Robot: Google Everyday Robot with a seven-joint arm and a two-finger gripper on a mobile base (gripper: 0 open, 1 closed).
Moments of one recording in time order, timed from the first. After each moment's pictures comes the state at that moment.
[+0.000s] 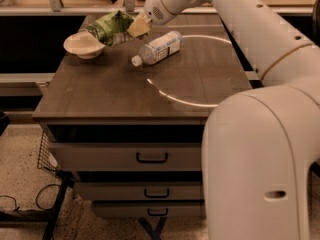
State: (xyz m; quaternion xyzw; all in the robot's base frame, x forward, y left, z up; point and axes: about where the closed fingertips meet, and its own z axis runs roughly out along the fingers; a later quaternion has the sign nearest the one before) arm 0.771 0.055 0.933 -0.54 0.73 0.18 0.39
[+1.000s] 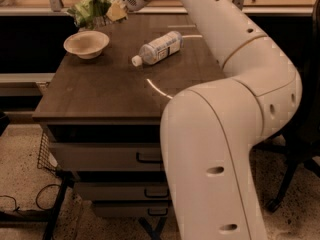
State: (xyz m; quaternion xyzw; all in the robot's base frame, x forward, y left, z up) arm 0.822 0.117 0.963 -0.53 0.71 0.13 0.44
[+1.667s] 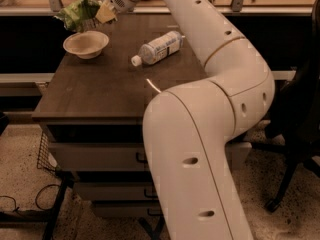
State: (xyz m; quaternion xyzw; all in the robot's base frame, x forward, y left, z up) arm 0.828 0.153 0.955 -0.55 0.70 0.14 0.43
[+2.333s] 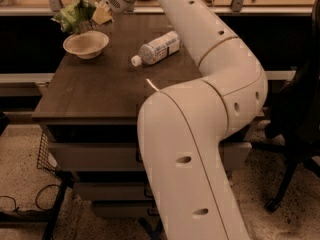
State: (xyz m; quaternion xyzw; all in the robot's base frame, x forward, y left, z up) arm 0.828 0.167 0.951 -0.56 0.70 0.13 0.43
